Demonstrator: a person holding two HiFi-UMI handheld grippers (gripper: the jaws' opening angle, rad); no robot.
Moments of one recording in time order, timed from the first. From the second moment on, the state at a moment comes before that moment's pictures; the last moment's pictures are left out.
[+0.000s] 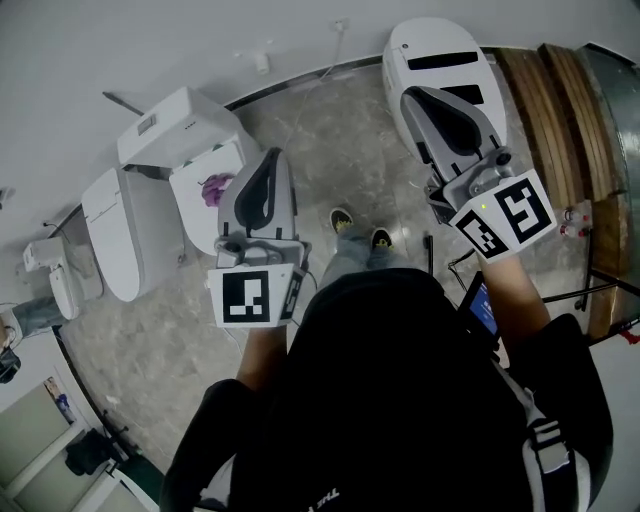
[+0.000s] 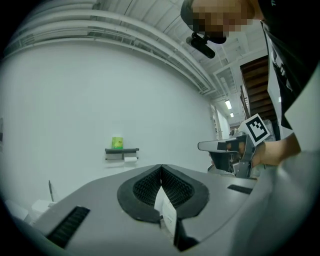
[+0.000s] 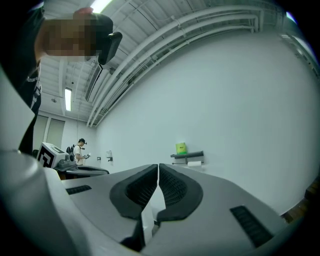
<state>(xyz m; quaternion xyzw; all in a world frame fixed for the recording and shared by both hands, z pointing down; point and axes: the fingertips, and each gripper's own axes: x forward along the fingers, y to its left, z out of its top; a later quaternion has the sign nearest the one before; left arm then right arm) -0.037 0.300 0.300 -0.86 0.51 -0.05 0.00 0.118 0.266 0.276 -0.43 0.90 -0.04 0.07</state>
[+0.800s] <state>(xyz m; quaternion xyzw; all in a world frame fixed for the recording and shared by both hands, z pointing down) -0.104 0.217 0.296 -0.86 0.50 -0.02 0.01 0.050 0.190 0.270 -0.44 0.90 -0.02 0.03</state>
